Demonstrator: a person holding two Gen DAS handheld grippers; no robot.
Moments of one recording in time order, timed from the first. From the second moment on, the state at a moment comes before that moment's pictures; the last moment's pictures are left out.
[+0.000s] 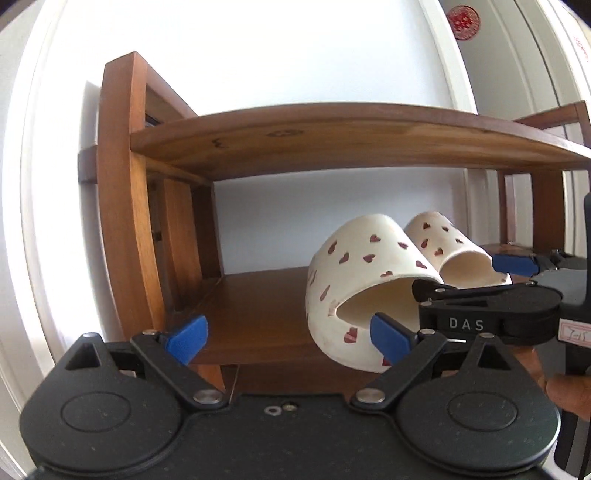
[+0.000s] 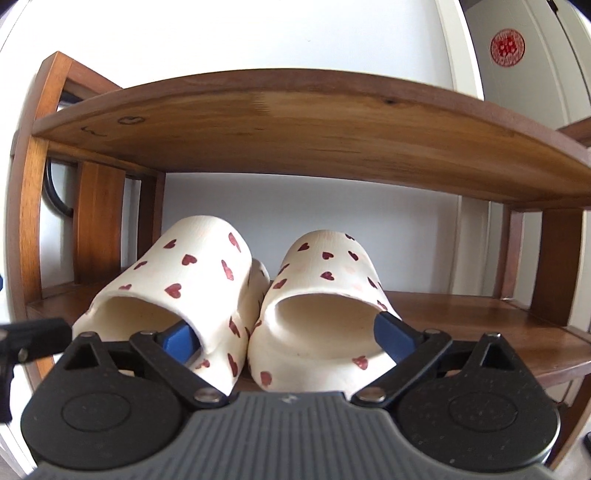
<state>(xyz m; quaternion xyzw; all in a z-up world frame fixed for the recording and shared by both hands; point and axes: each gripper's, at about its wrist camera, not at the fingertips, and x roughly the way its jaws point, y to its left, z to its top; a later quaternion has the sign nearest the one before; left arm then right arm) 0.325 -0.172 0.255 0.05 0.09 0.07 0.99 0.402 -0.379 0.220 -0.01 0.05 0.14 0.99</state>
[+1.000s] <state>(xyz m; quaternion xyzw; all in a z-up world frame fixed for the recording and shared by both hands) 0.377 -0.185 0.255 0.06 0.07 0.10 0.99 0.401 -0.412 0.233 0.01 0.08 0.16 0.98</state>
